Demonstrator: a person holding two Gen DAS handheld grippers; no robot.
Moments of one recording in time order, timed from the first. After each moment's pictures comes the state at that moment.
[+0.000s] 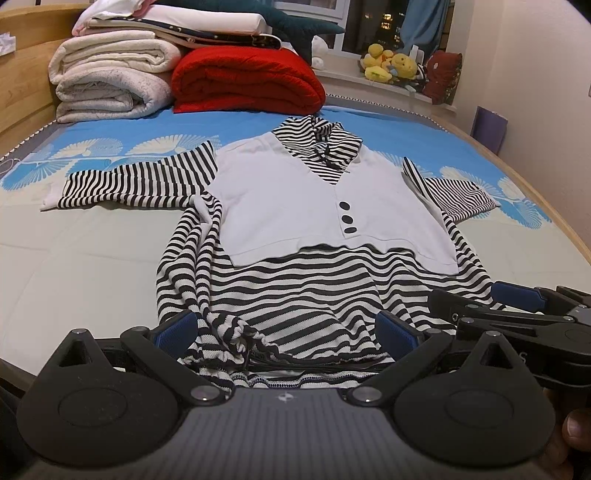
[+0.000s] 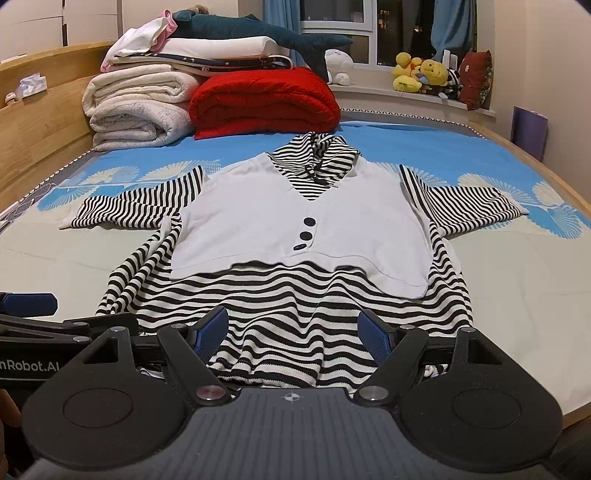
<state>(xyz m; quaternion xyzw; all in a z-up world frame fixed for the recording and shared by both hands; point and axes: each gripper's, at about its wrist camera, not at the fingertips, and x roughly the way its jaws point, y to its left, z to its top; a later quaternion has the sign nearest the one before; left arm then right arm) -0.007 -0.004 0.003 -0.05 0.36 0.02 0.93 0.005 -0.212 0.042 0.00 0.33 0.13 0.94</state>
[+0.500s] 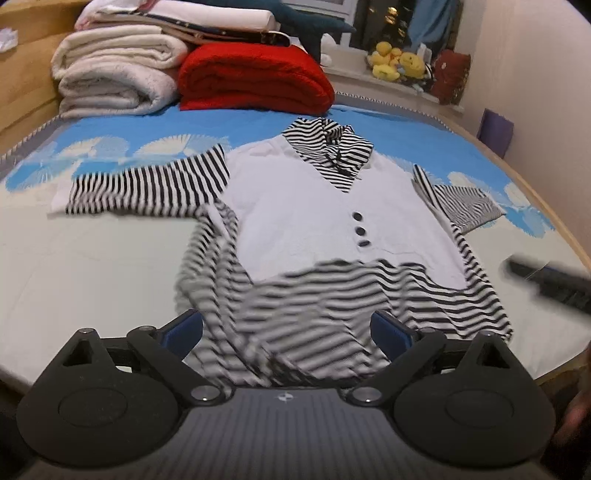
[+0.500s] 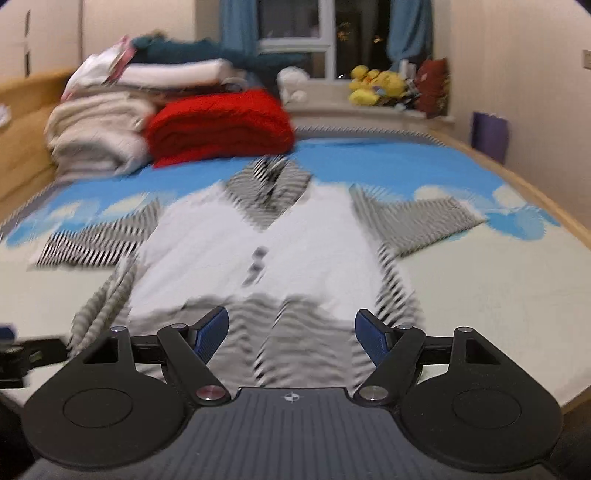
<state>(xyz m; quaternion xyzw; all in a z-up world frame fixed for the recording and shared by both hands) 0.017 0.032 0.031 -0.04 0.37 0.02 0.93 0.024 -0.256 0.071 0.02 0.29 0.06 0.95</state>
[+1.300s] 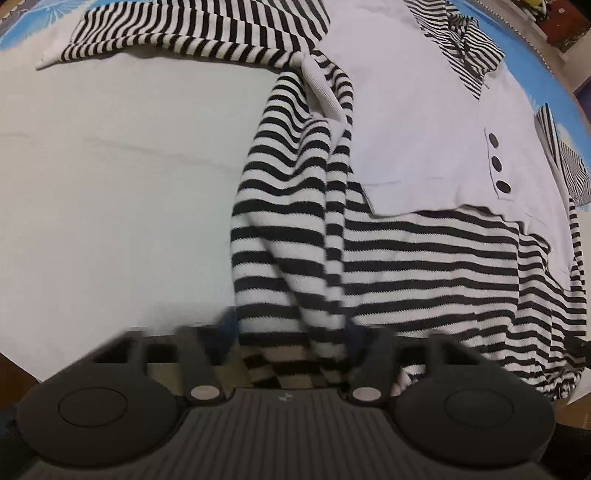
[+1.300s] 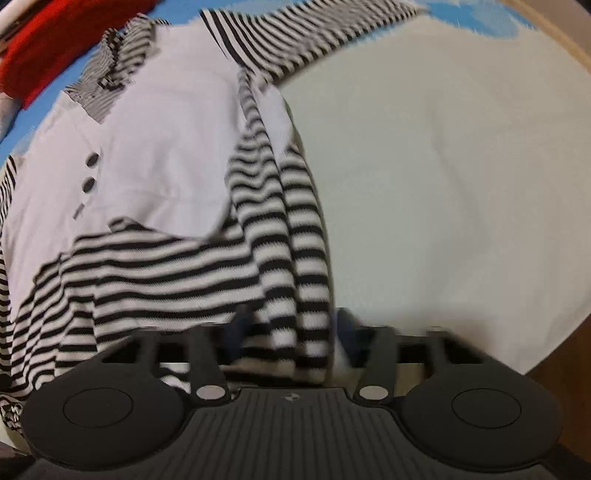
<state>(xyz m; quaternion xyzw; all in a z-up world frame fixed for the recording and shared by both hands) 0.127 0.127 -0.086 -0.16 0.60 0.07 0.78 0.148 -0.365 -0.052 0.14 0.58 -0.03 0.80</state>
